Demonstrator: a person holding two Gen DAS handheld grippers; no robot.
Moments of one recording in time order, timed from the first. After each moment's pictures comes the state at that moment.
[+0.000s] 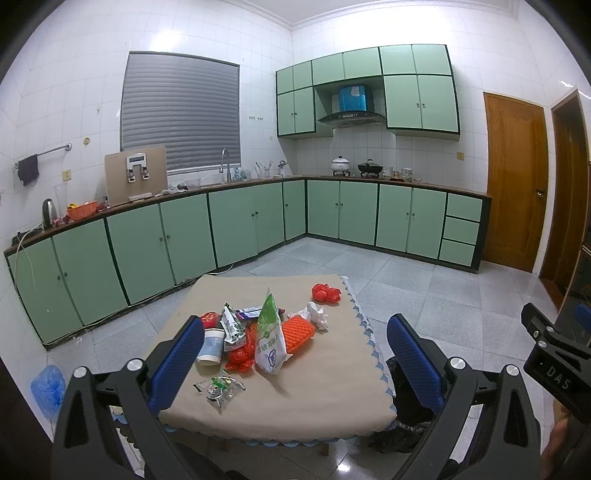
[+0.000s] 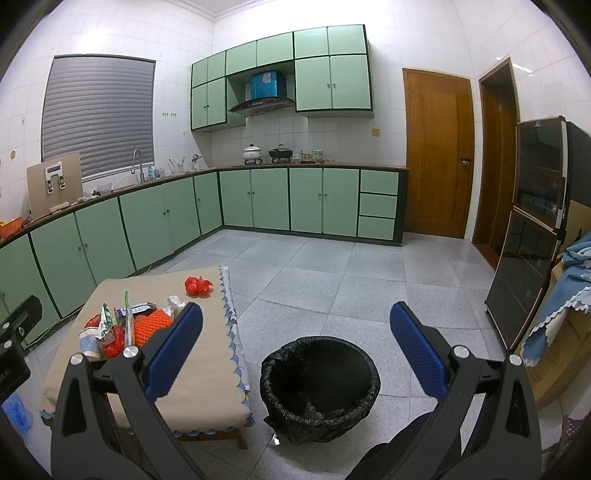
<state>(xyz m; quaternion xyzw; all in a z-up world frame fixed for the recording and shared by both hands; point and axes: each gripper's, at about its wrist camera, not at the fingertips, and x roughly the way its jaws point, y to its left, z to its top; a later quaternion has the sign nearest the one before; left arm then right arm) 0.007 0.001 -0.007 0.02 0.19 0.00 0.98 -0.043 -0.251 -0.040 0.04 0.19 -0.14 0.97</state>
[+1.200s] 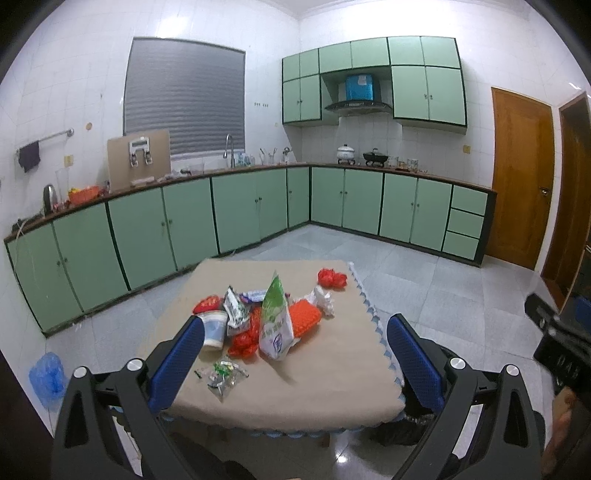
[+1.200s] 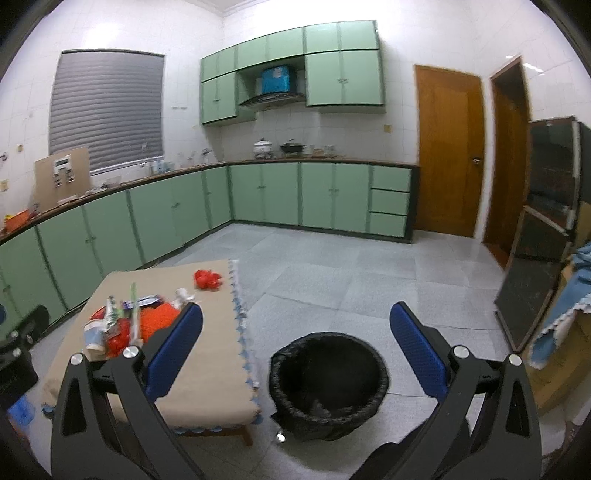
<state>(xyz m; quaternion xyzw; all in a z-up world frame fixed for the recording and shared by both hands) 0.017 0.021 -0.034 0.00 0.22 0.01 0.98 -0.020 -0.237 -0.054 0.03 0.20 -0.09 0.97</state>
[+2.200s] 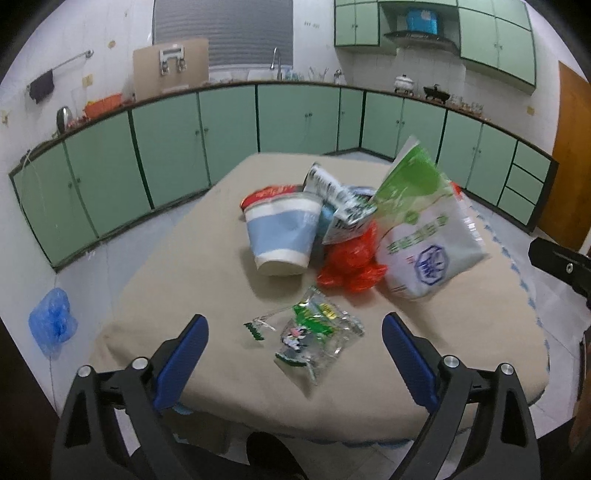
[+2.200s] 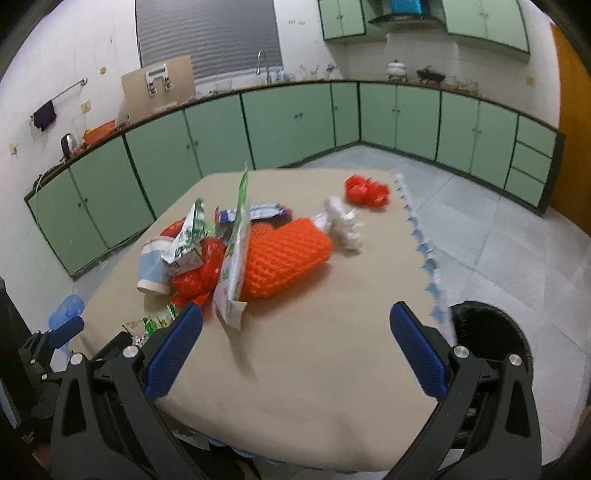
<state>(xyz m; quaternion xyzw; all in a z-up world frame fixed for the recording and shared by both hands) 0.159 0.160 -0.220 -0.04 0.36 0.08 0.93 0.181 -0.086 -0.199 0.01 0.36 0.14 0.92</state>
